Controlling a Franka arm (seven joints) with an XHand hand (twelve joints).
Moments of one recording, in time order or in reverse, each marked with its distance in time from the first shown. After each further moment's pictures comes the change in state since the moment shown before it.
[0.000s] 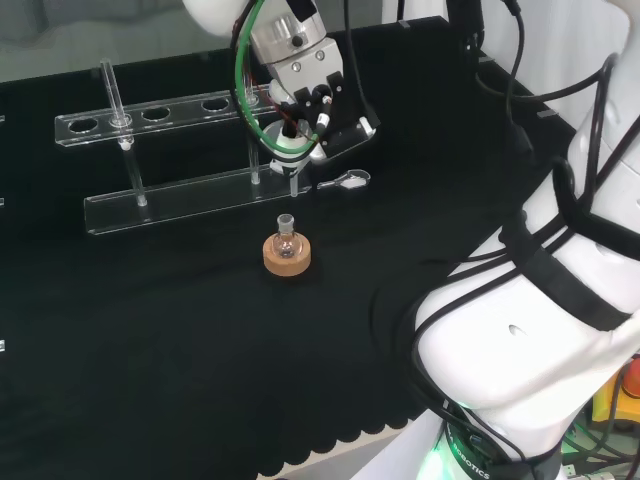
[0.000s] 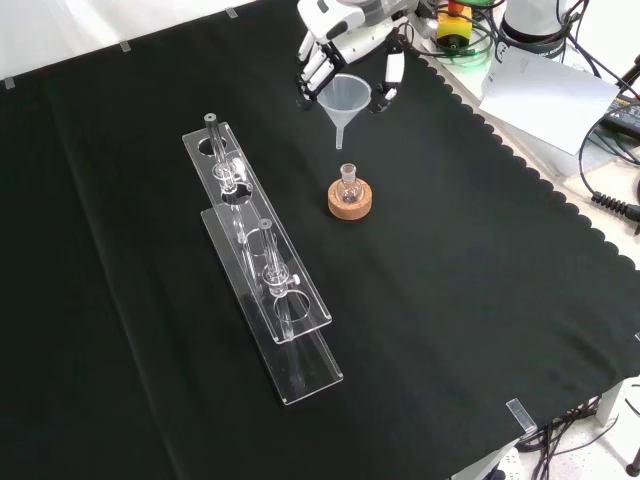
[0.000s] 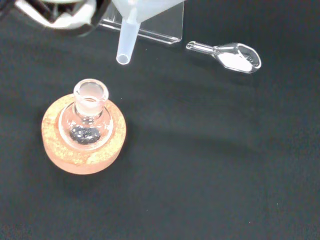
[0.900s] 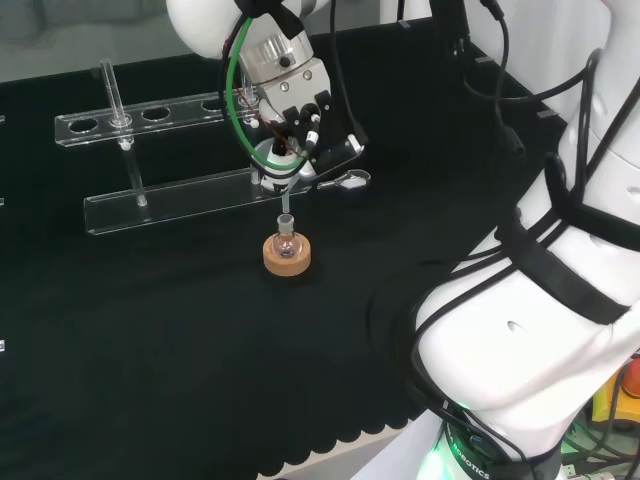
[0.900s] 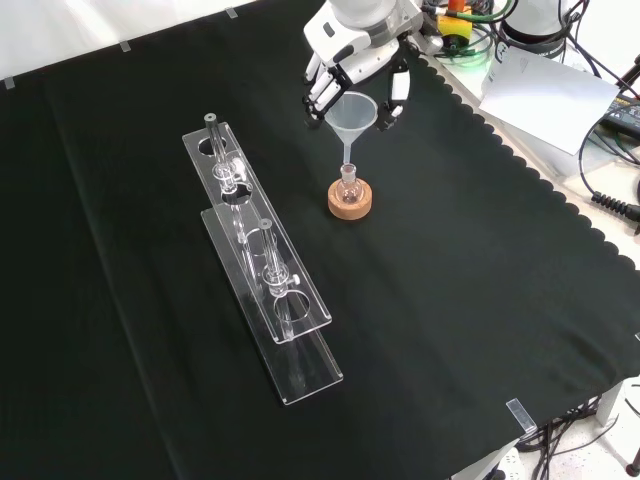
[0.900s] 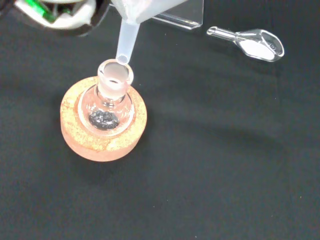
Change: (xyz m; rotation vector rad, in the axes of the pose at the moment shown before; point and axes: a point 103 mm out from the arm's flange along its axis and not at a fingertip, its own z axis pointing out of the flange) arm 0.020 0.006 0.016 0.019 -0.009 -0.018
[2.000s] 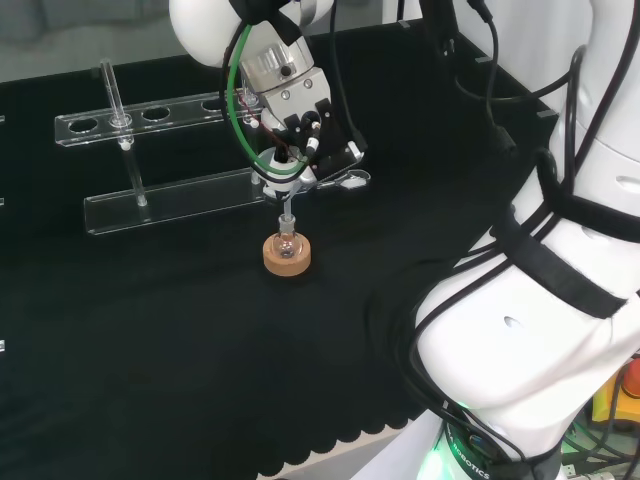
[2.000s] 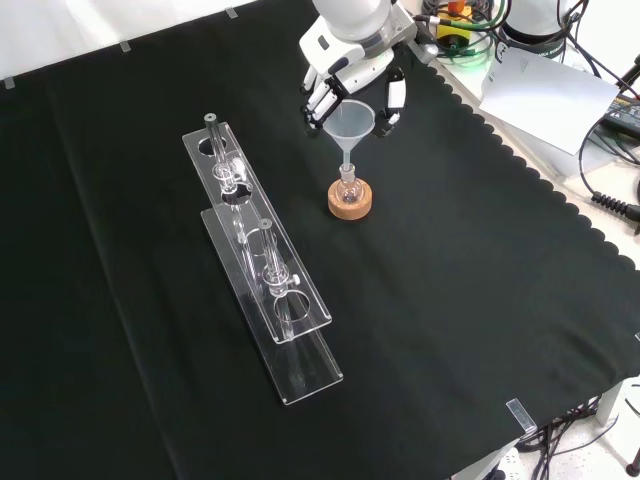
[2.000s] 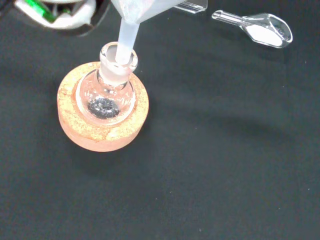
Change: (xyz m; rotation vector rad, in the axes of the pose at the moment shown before) arm 0.001 0.009 0.012 0.027 0.004 -0.006
